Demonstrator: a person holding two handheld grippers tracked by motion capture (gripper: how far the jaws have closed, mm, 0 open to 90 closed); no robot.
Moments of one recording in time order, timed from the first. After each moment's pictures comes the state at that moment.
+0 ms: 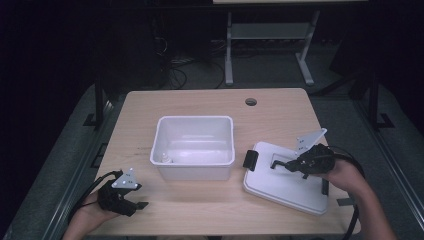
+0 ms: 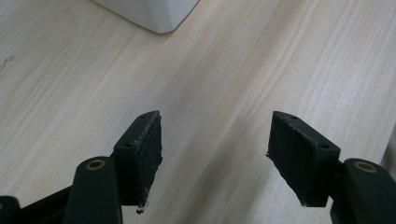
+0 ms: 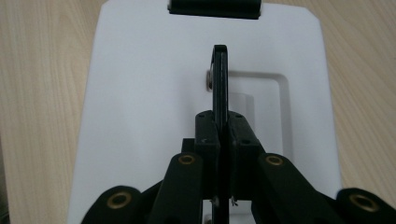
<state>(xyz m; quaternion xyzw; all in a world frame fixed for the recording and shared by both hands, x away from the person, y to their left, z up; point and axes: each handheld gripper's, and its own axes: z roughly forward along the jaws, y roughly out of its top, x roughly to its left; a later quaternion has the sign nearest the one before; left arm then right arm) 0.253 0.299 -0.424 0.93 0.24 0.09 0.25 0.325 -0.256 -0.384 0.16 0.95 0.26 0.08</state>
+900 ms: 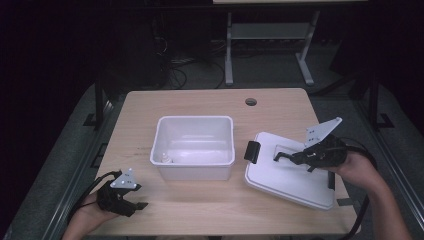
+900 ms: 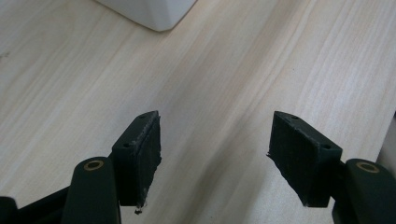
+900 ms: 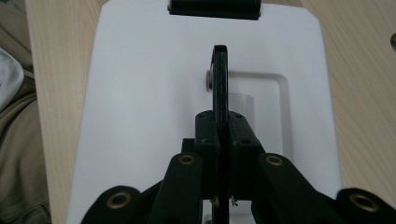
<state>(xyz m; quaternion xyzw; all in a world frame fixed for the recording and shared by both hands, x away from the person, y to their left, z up) 0.253 0.301 -0.424 0.93 0.24 0.09 0.26 0.316 -0.261 -0.335 0.15 0.94 0.29 0.09</state>
